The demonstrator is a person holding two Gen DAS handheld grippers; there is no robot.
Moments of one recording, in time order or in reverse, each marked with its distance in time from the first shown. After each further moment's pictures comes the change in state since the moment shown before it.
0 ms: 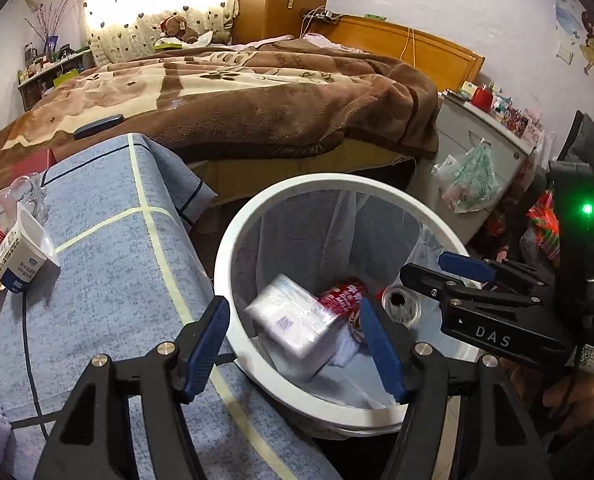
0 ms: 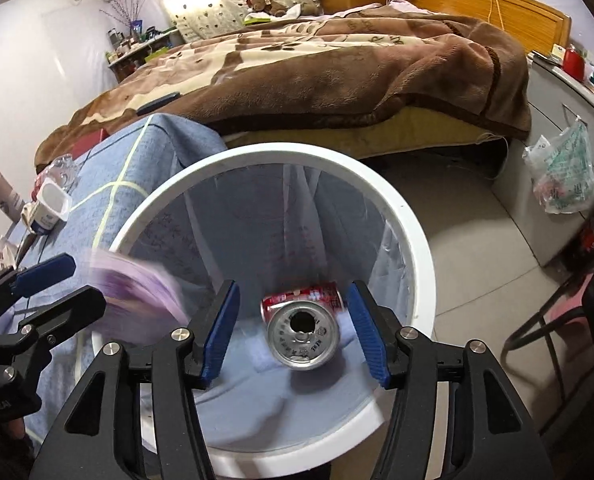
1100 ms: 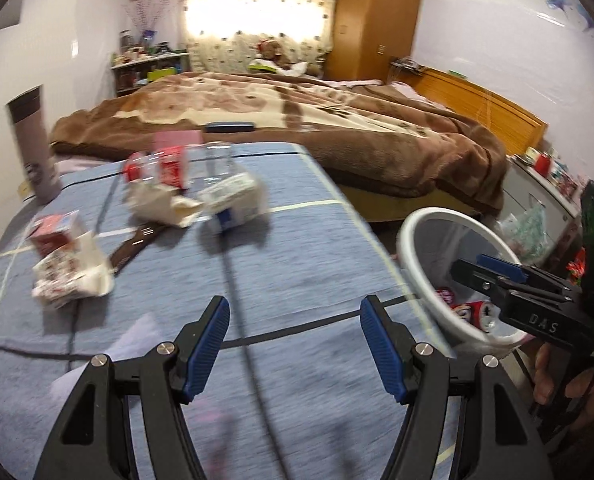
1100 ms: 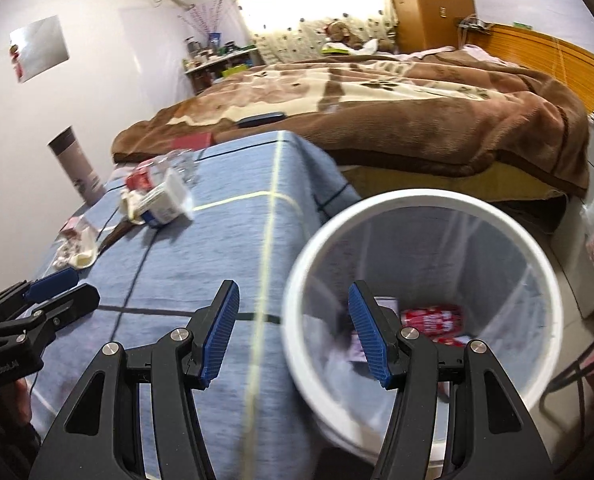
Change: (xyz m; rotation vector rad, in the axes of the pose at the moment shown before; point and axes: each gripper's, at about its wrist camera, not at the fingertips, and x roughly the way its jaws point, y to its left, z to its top) left arm -0.109 0.129 -0.070 -0.206 -0.142 0.221; right arm -0.021 0.106 -0.010 -0.163 -0.106 0.191
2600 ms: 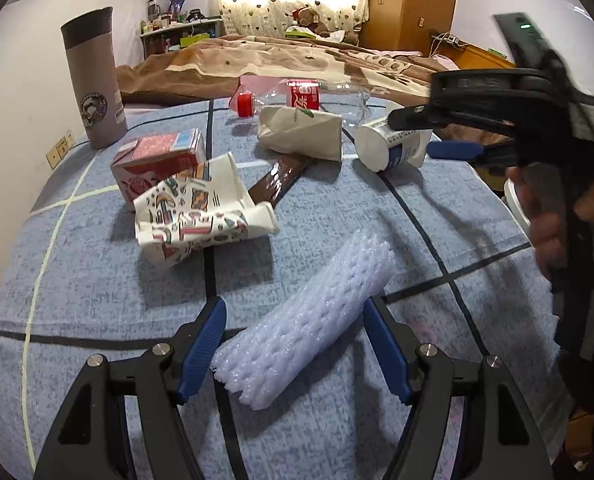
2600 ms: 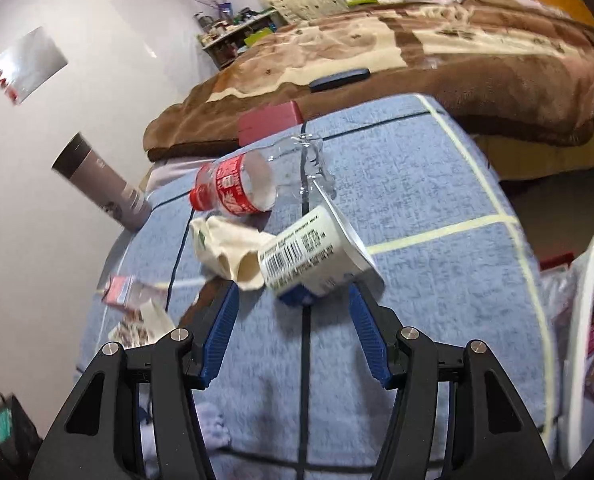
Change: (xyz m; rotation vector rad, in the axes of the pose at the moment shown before) left arm 0.014 0.127 -0.031 -0.004 0.123 0.073; right arm 0.108 0.121 0.057 0.175 0.162 0.162
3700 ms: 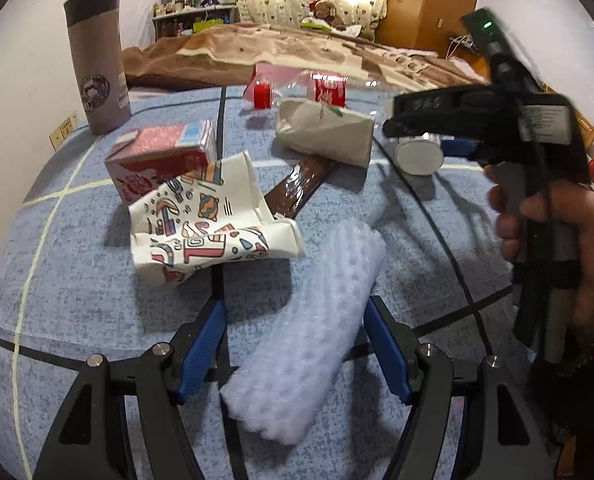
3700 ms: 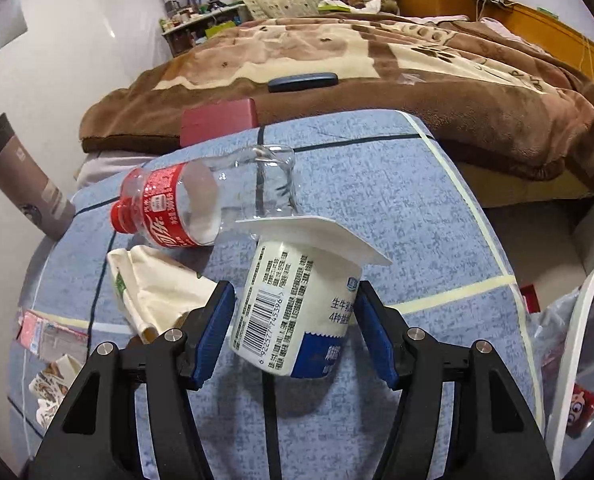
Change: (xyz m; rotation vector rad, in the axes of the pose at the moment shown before) left arm 0.025 0.015 0.015 -0.062 0.049 0.016; right arm 0.034 0.011 0.022 -0.094 -0.024 -0.259
